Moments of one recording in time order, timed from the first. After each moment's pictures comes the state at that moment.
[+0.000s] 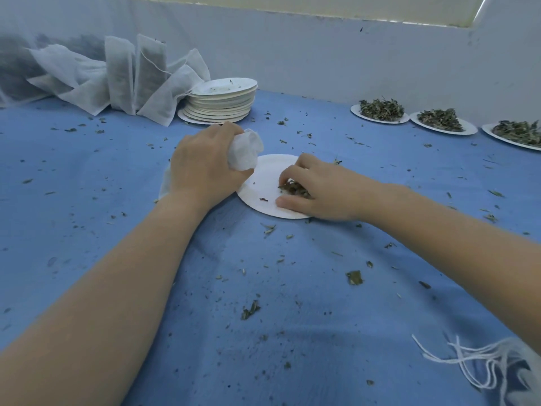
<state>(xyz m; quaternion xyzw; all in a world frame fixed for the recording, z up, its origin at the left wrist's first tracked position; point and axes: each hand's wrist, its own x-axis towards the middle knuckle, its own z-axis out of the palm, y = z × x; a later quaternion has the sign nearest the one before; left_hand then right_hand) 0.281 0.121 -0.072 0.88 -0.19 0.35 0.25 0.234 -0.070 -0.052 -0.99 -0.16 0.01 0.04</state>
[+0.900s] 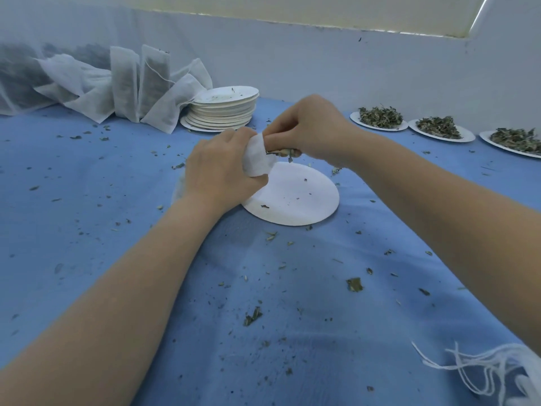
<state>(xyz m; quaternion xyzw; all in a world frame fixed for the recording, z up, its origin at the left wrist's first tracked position) 0.272 0.108 -0.061 0.89 -0.20 0.33 0.26 0.255 -0.038 0.012 -0.92 -0.10 -0.08 0.36</state>
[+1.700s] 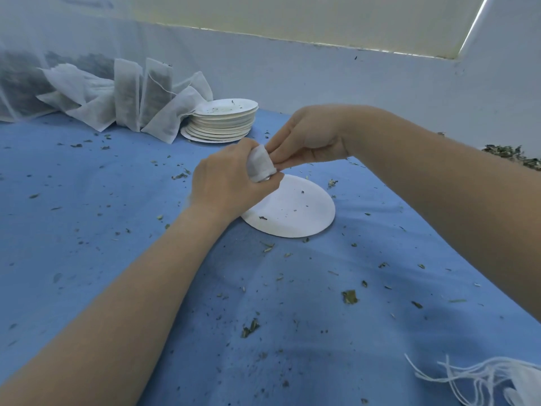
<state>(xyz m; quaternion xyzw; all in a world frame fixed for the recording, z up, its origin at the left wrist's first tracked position) 0.266 0.100 -0.054 0.88 -0.18 0.31 0.32 0.271 -0.040 0.041 -0.84 -0.02 0.19 0.51</state>
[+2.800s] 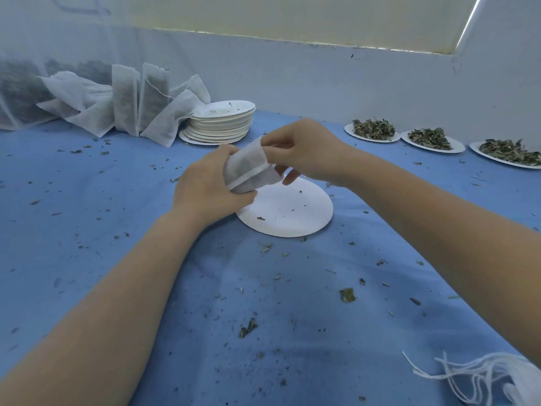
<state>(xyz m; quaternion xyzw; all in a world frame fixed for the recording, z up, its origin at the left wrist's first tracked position) 0.285 0.125 -0.067 0.89 -0.18 0.22 0.35 0.248 -0.041 0.009 -0.91 -0.15 -0.04 0.39</state>
